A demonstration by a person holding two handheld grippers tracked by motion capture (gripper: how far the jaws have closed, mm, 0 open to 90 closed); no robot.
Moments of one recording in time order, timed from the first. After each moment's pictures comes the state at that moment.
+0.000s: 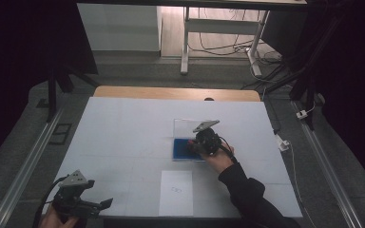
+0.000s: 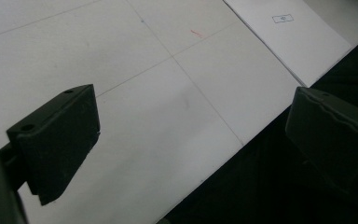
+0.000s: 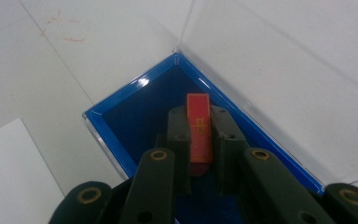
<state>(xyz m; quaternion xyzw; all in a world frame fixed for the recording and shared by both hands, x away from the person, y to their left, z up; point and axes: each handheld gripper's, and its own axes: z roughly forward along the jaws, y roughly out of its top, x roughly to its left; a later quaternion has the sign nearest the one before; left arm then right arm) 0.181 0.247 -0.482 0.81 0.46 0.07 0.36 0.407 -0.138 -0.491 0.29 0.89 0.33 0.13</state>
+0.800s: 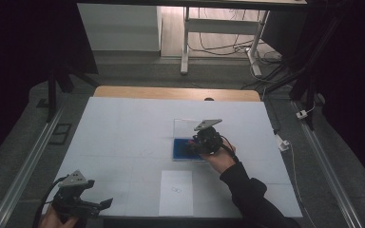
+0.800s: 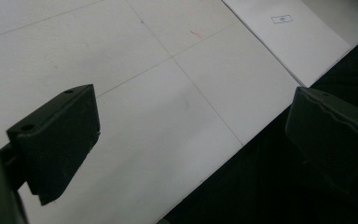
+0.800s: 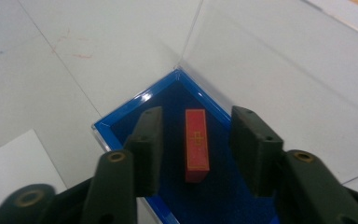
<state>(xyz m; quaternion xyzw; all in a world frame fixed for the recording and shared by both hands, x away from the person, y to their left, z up) 0.181 0.247 -0.482 0.81 0.46 0.07 0.36 0.402 -0.140 -0.479 0.28 0.88 0.35 0.14</state>
